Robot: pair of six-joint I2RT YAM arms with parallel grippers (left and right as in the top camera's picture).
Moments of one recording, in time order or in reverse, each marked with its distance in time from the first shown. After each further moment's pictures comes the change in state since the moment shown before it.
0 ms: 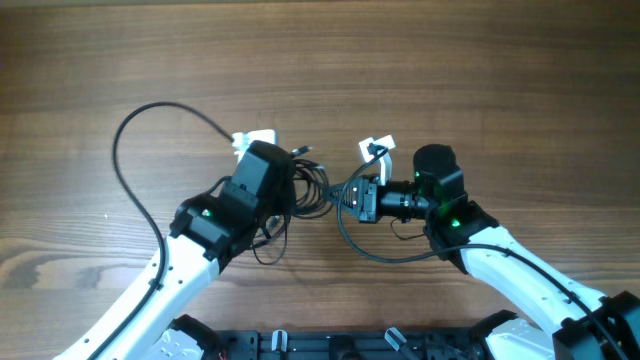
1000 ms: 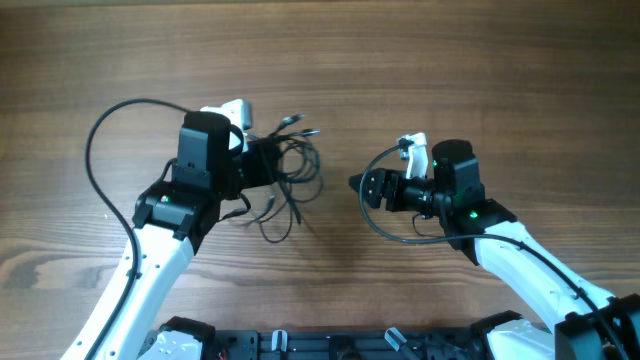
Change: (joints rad) left arm 0.285 0.000 -0.003 0.216 0.500 0.049; right arm -0.136 0.002 0.003 -0.270 0.232 -0.158
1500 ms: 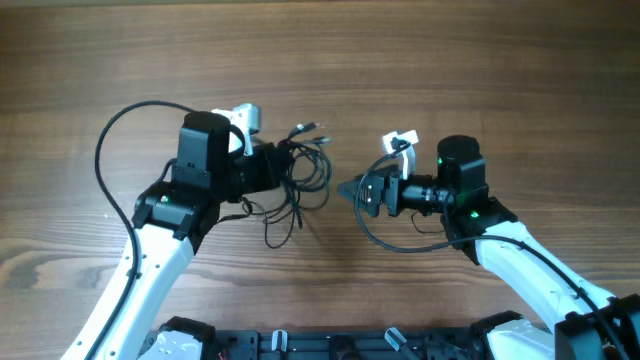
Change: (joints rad) left arm 0.000 0.000 0.000 -0.026 0.101 -0.074; right arm -0.008 0.000 -0.001 0.154 -0.294 -0.049
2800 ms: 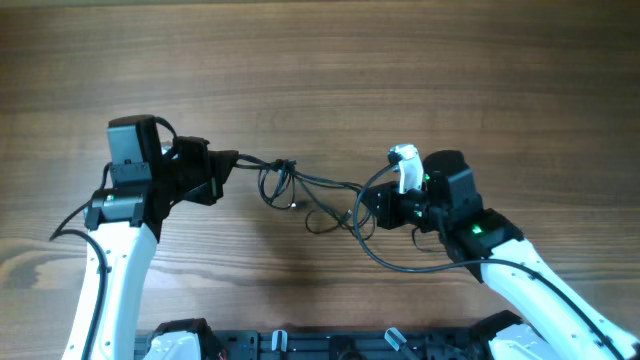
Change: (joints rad) left arm 0.366 0.007 -0.008 -0.119 0.138 -0.892; right arm 0.095 -0.174 0.025 -0.402 0.432 -0.076
